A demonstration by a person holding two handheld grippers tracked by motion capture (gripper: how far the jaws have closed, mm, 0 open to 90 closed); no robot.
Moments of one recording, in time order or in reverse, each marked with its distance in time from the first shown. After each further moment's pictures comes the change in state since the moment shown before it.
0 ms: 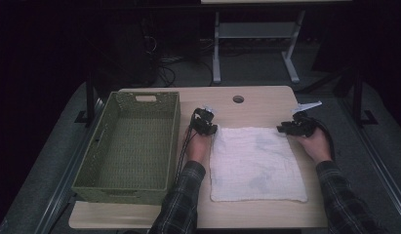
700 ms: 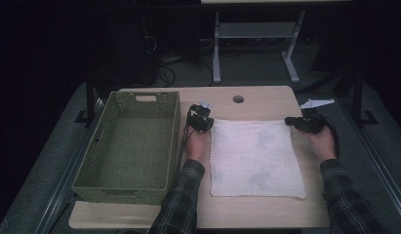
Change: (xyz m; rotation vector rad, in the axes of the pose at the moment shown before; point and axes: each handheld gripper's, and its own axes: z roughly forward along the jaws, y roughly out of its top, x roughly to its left) left arm 0.003 0.012 -0.026 -0.101 0.031 -0.053; right arm -0.009 0.003 -0.029 -0.118 -0.042 0.001
